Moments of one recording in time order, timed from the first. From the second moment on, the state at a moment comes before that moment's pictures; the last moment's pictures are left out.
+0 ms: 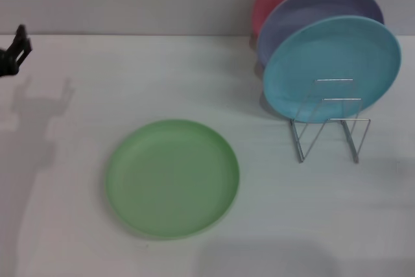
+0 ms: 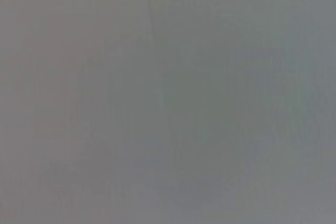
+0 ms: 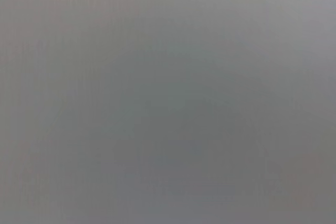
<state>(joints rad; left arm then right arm) -0.12 -2.00 -1.31 -0.97 2.63 0.54 0.26 0.17 2.09 1.42 0.17 -2.63 -1.72 0.30</state>
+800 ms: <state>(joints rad) -0.23 -2.06 -1.77 -1.67 2.45 -1.18 0.38 0.18 2.09 1.42 0.16 -2.63 -1.71 0.33</state>
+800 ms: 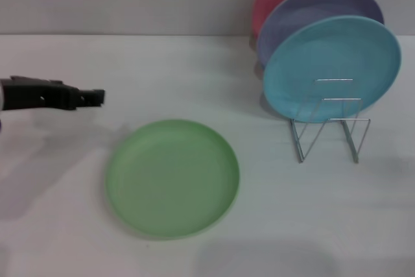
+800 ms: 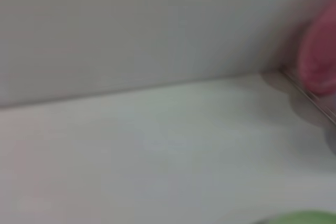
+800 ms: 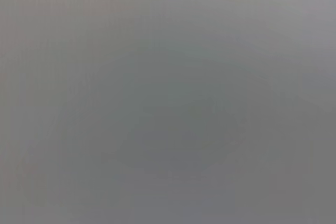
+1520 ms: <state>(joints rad) -0.28 -2.06 -1.71 -1.47 2.44 -1.25 0.39 0.17 2.09 1.40 0.16 -2.63 -1.72 0.33</state>
